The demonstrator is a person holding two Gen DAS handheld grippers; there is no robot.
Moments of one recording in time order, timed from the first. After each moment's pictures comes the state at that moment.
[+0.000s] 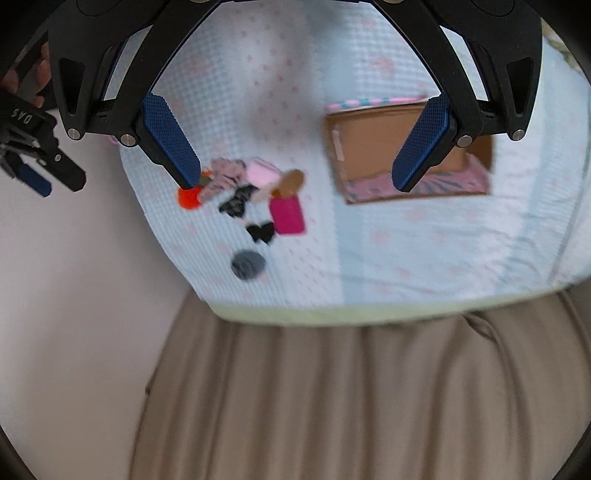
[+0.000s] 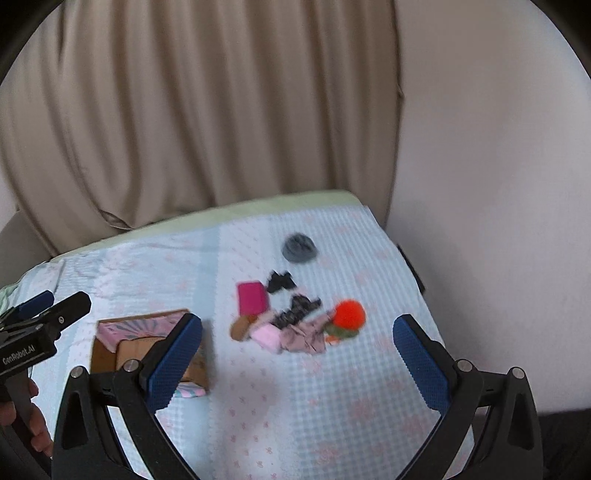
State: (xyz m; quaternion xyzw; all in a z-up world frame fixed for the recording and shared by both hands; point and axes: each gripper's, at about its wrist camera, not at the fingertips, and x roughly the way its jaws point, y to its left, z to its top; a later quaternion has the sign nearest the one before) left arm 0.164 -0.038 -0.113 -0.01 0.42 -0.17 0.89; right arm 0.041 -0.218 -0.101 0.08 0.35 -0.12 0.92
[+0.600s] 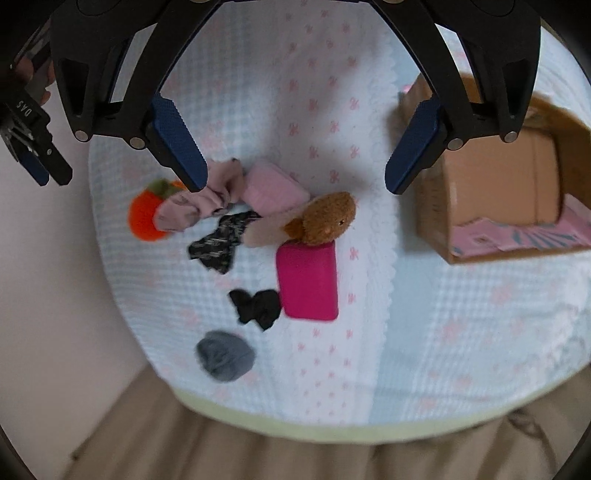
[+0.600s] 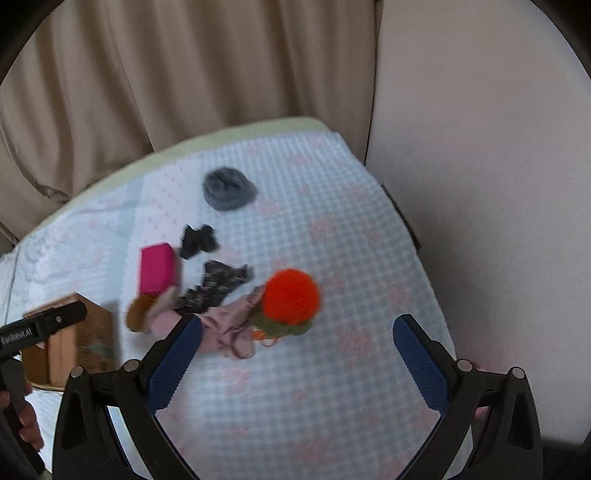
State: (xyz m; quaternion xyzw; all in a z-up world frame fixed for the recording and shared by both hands) left arm 0.295 -0.139 -0.322 -0.04 0.58 -0.12 0.81; right arm 0.146 -0.360 -0.257 0.10 0.45 -0.14 0.88
